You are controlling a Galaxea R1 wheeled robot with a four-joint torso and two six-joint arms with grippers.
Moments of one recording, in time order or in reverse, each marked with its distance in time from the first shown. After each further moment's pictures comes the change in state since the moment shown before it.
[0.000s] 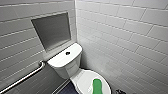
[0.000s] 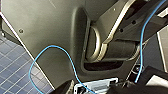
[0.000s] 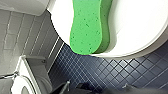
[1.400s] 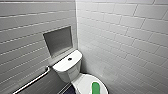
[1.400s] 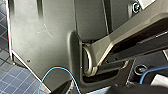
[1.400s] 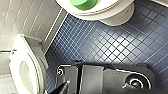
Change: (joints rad) left arm -0.137 0.020 -0.065 0.038 0.129 0.003; right arm -0.278 -0.127 0.065 -0.098 0.121 -0.090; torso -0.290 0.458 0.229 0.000
